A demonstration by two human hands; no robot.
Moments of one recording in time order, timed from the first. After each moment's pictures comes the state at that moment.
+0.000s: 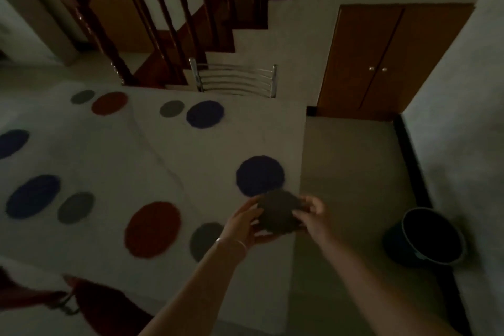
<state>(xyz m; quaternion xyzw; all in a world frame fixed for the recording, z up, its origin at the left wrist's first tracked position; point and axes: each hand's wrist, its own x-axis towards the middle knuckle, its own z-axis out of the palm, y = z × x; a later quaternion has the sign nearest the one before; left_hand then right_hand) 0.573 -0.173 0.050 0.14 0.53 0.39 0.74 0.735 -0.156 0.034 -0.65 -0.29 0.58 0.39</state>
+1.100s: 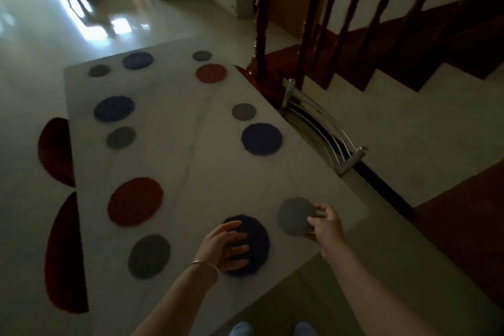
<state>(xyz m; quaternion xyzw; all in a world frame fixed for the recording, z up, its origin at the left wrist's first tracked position) 0.629 -0.043 0.036 -0.11 0.58 0.61 0.53 0.758 0.166 0.032 -0.59 -0.48 0.63 0.14</state>
